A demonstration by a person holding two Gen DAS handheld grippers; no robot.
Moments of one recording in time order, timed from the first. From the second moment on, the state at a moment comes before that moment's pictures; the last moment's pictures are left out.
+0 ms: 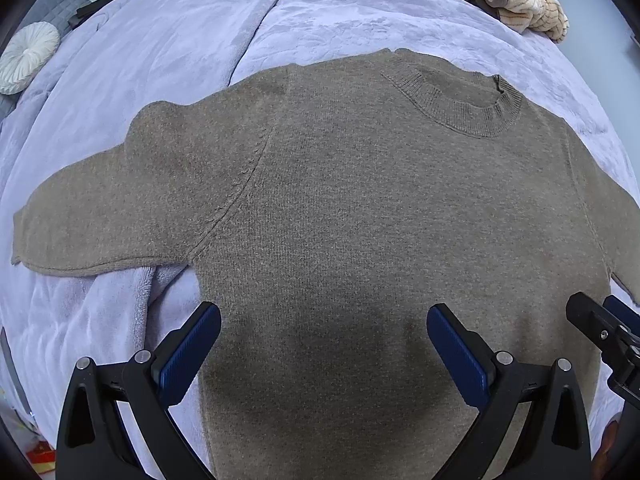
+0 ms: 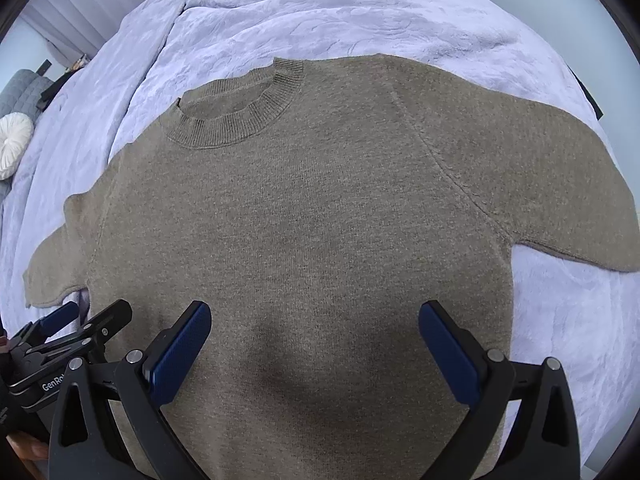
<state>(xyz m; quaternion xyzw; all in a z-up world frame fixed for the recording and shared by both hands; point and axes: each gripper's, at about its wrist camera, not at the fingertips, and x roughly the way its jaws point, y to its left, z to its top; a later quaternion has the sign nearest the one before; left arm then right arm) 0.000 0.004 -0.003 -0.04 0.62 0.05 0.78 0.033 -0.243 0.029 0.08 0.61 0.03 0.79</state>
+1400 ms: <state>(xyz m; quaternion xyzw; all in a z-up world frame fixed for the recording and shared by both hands) 0.019 0.007 -0.010 -0.05 0.64 0.04 0.77 0.041 -0.225 0.021 0.02 0.62 0.02 0.78</state>
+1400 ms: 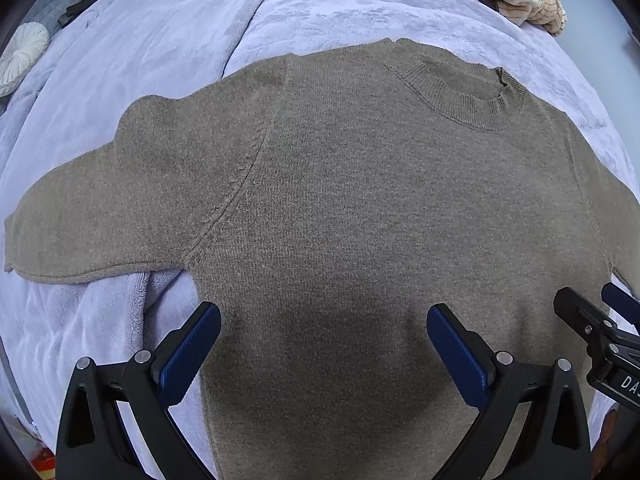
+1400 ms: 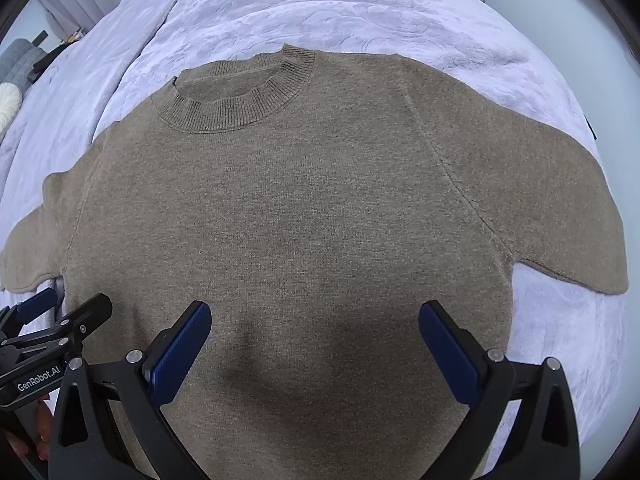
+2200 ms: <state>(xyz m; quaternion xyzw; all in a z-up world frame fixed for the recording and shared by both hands) 0.007 0.011 -0.013 -0.03 0.64 0.05 0.77 0.042 -0.216 0.018 0.02 0.63 0.02 0.78</state>
